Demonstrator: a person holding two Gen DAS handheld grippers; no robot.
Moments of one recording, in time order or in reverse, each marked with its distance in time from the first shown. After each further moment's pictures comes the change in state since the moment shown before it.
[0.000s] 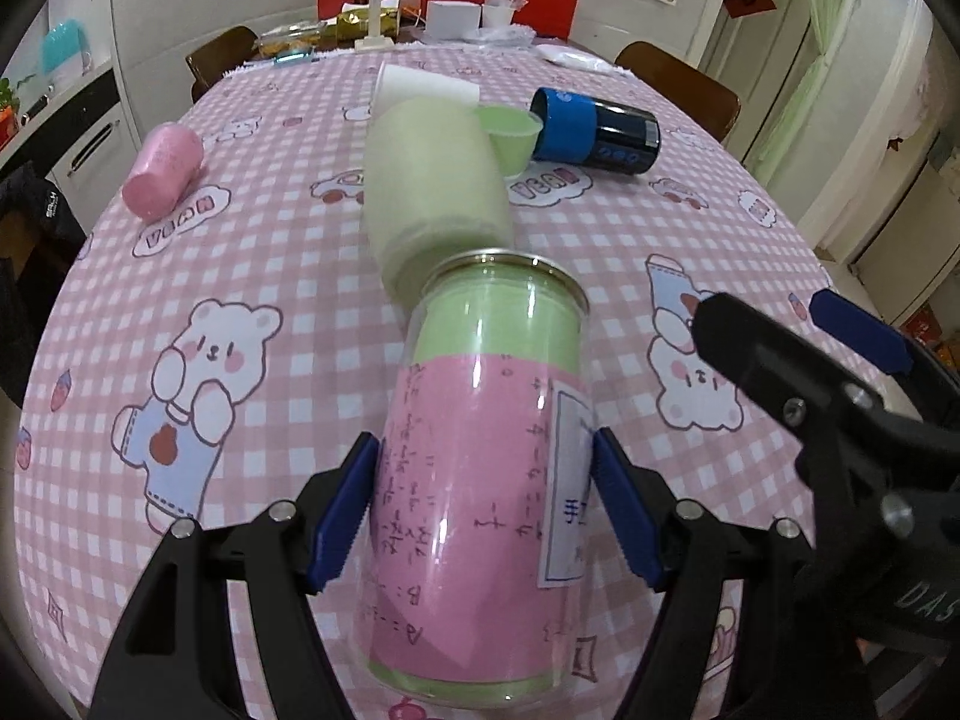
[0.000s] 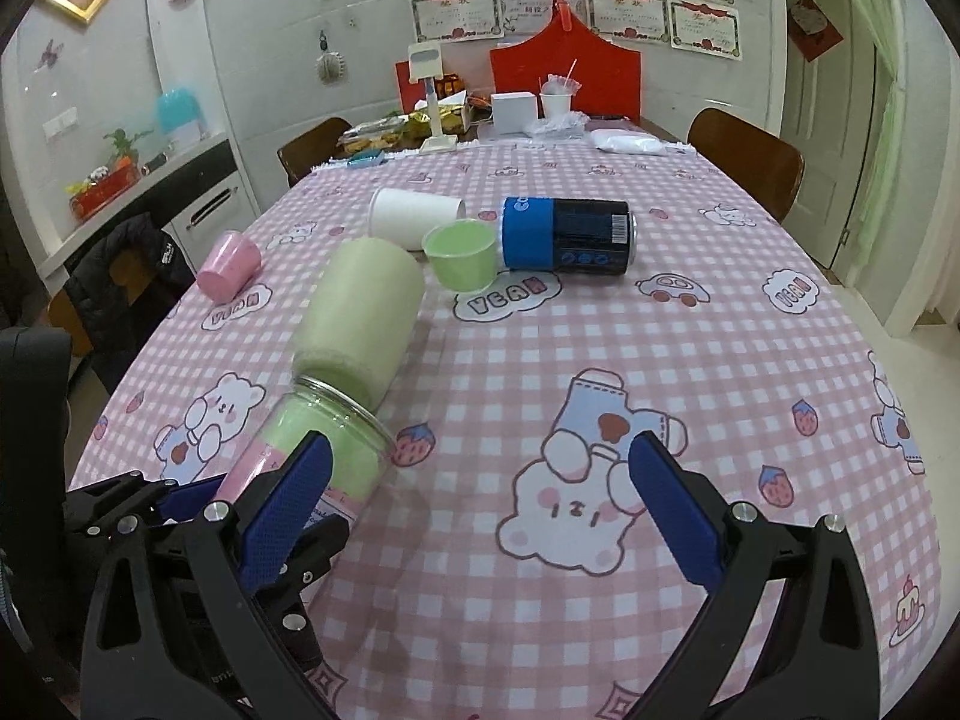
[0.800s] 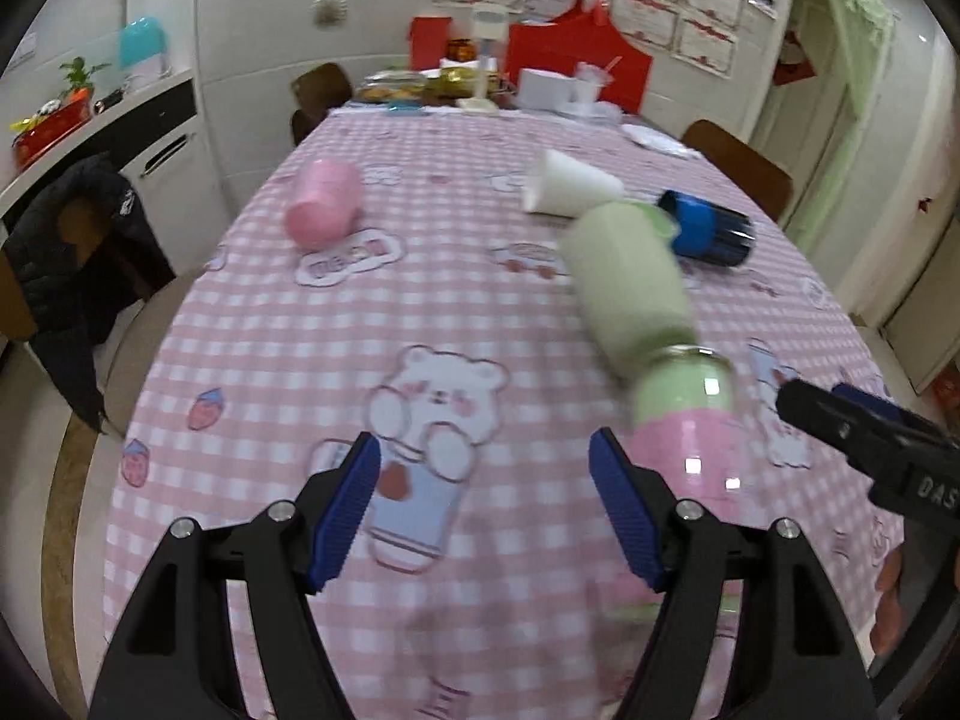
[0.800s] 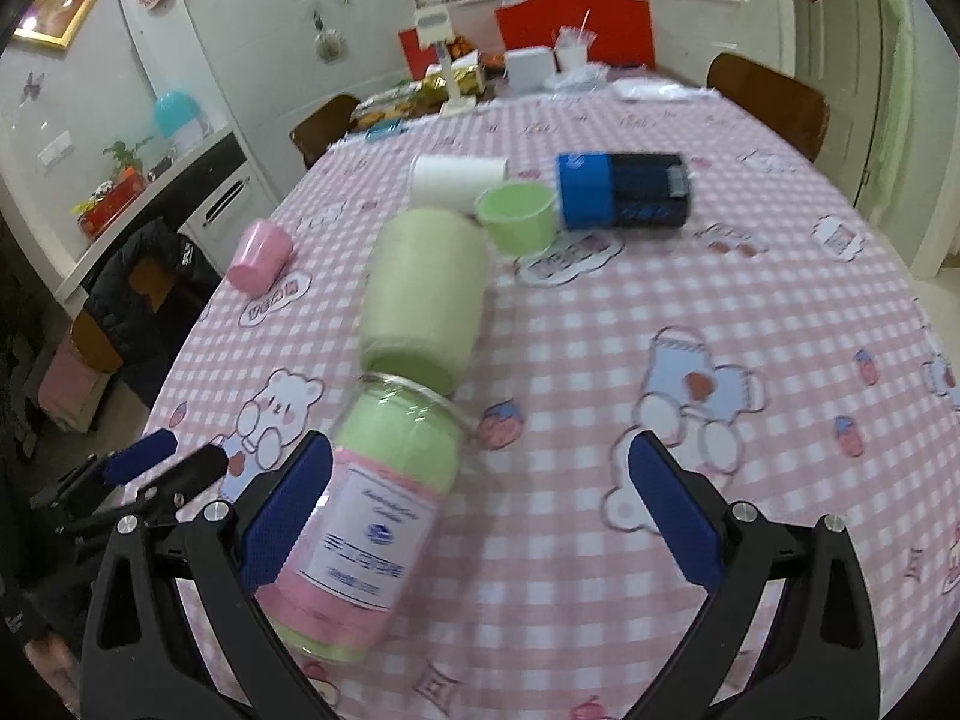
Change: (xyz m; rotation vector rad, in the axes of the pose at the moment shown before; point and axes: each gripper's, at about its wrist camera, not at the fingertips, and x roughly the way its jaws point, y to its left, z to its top) left arm -0.054 0.109 -0.003 -0.091 -0.150 0.087; right arm 0.021 0.035 0.007 0.101 0.138 0.100
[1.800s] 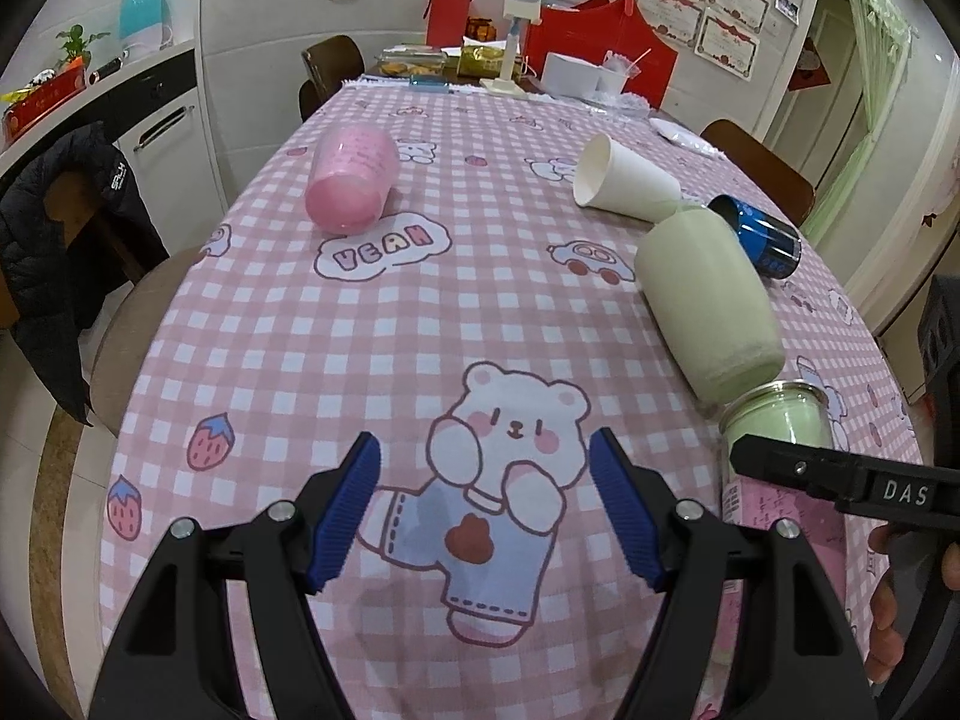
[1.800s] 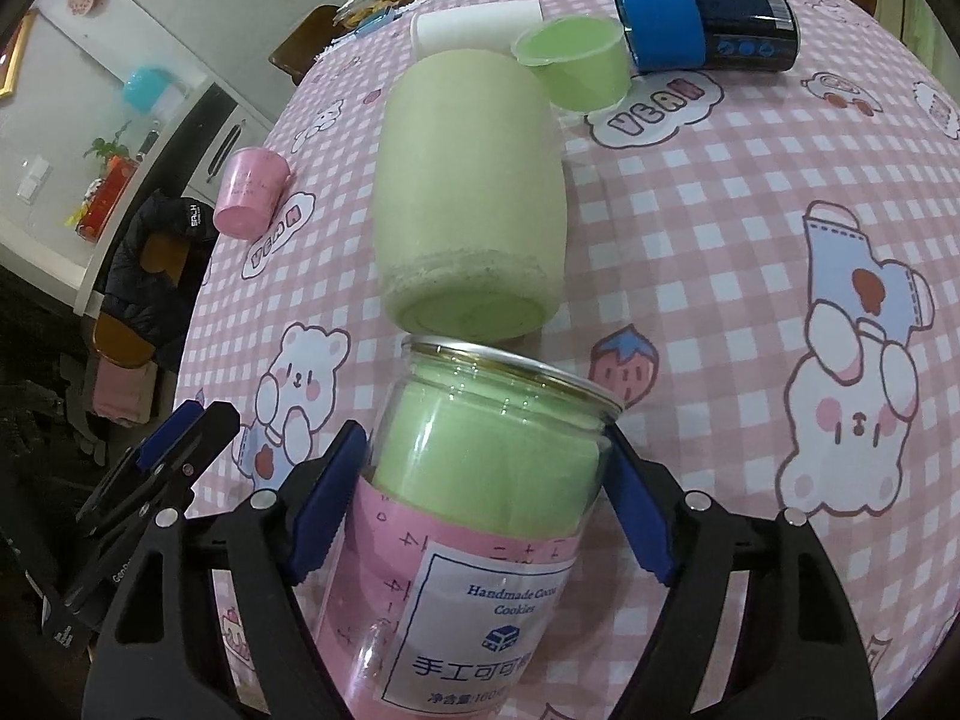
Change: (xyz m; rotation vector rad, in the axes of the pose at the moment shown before) left arm 0.041 0.042 0.015 -0.029 0.034 -0.028; right arm 0.072 0.005 0.009 0.149 0.273 0.122
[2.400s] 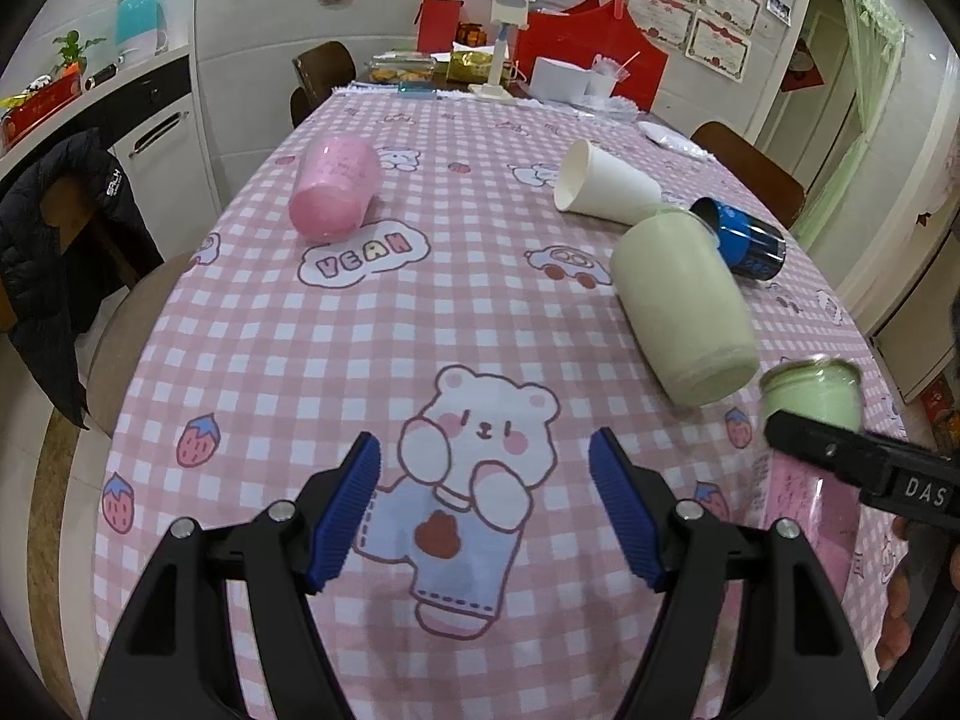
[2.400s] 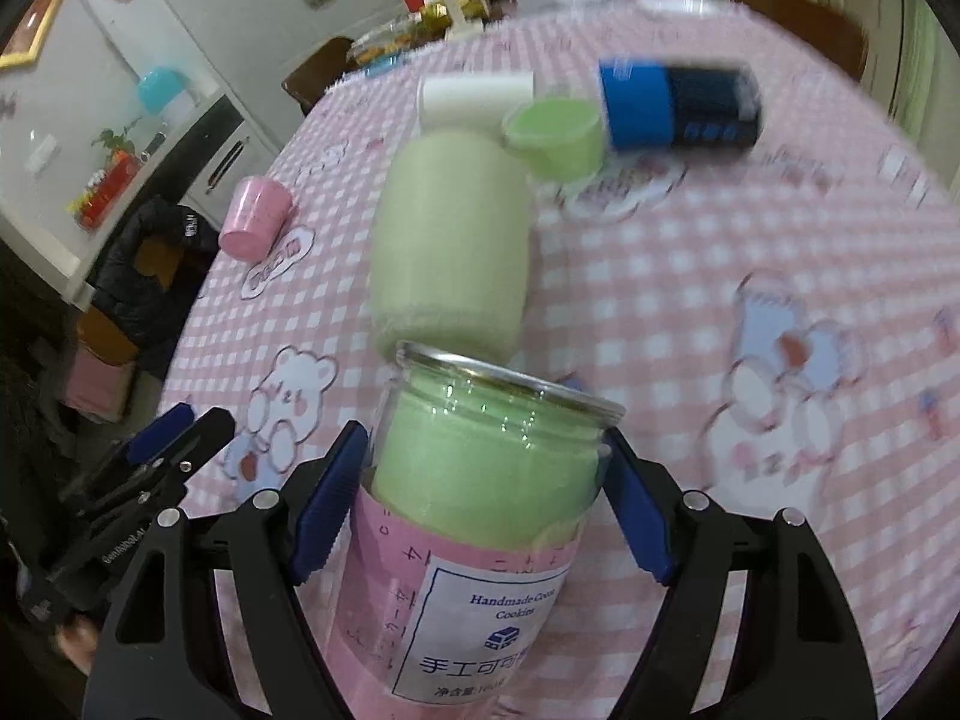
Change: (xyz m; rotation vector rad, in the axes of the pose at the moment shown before) left arm -0.007 -0.014 -0.001 0.008 -0.012 -0.012; right arm -0.043 0.003 -0.005 -0.130 -0.165 -0.137
